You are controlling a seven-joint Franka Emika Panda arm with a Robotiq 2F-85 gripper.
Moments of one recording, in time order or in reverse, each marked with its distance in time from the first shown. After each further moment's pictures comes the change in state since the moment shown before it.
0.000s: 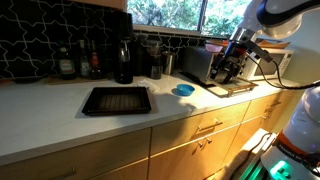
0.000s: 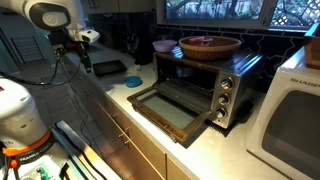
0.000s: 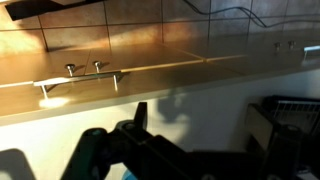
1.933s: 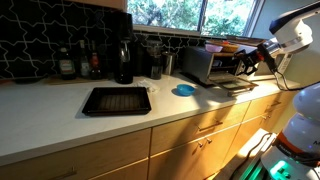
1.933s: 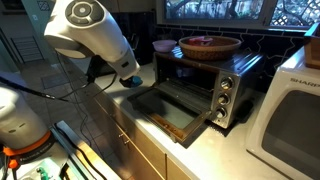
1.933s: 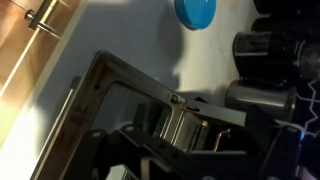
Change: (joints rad) arm -0.359 0.200 -0.533 0.036 0.291 0.311 -0.194
